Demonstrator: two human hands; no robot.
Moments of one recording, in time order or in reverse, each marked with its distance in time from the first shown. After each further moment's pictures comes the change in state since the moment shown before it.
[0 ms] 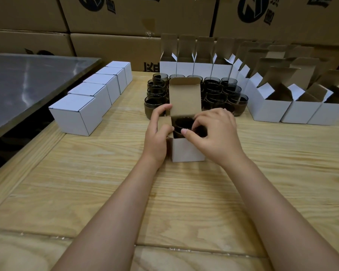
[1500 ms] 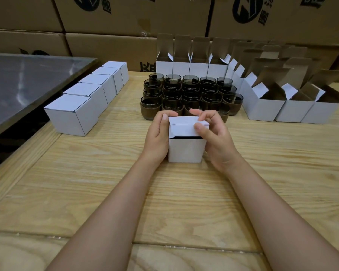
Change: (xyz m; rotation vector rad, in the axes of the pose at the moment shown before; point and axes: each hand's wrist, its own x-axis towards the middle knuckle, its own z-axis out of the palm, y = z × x) left_hand 0.001 -0.005 0.007 0.074 -0.064 0.087; right_hand -0.012 0.019 0.010 1.264 -0.104 0.250
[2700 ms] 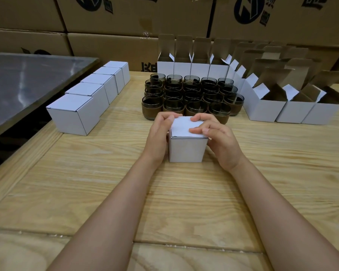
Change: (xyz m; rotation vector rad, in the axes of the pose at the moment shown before) left_hand -0.002 0.009 0.000 -0.155 -0.030 -0.200; right_hand 0.005 0.008 -0.017 -0.103 -0.118 -0.034
